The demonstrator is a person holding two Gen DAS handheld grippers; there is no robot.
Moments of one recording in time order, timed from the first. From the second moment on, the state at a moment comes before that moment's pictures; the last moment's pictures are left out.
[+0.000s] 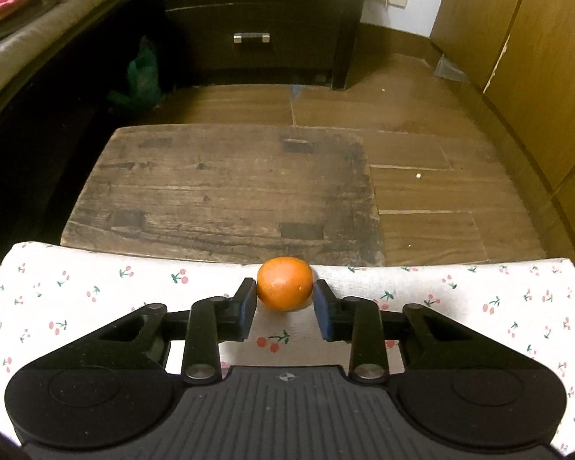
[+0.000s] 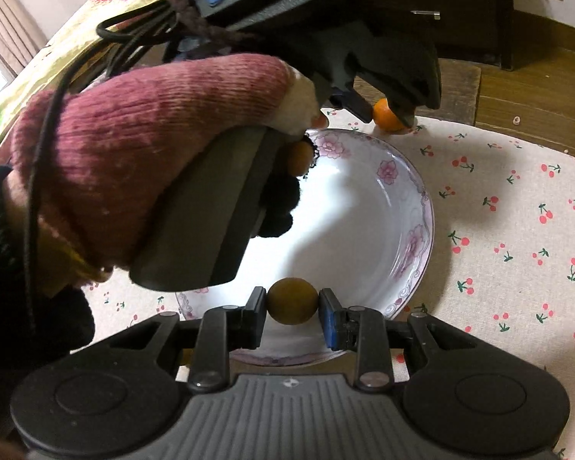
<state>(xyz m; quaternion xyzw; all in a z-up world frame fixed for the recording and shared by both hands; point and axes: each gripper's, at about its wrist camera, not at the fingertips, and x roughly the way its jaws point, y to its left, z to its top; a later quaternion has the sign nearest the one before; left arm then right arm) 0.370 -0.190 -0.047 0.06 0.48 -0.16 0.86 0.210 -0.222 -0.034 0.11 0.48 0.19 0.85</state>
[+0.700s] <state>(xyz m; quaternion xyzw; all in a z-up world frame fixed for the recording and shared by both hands) 0.341 -0.151 -0.004 0.08 0.46 -0.17 0.87 0.206 -0.231 -0.034 0.13 0.48 0.18 0.85</state>
